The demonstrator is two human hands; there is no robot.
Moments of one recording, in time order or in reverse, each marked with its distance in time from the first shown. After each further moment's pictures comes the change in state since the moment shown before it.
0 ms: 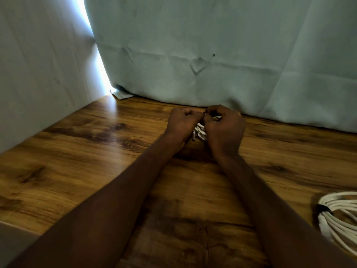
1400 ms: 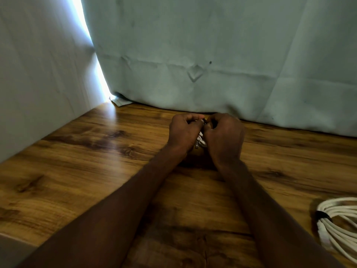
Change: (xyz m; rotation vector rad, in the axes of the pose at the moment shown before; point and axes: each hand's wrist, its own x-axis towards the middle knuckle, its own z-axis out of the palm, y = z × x) left_hand -0.002 -0.007 0.010 0.068 0.052 0.078; right_hand 0.004 -0.004 -0.009 -0.283 -0.071 -0.091
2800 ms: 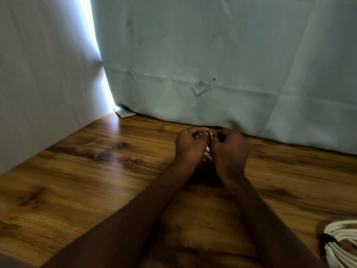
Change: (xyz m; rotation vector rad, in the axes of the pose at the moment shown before) left_hand -0.010 0.009 0.008 -0.002 0.056 -0.013; right_hand 0.004 0.001 -0.004 0.096 0.034 0.073
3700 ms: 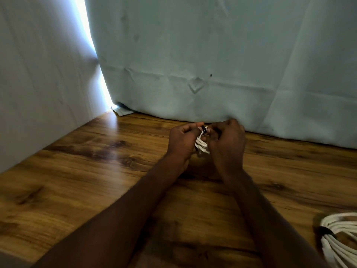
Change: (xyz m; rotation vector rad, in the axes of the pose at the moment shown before) left_hand 0.005 0.004 -0.007 -0.400 -0.100 -0.200; right_hand 0.003 0.008 0.001 -0.010 -0.043 -0.087
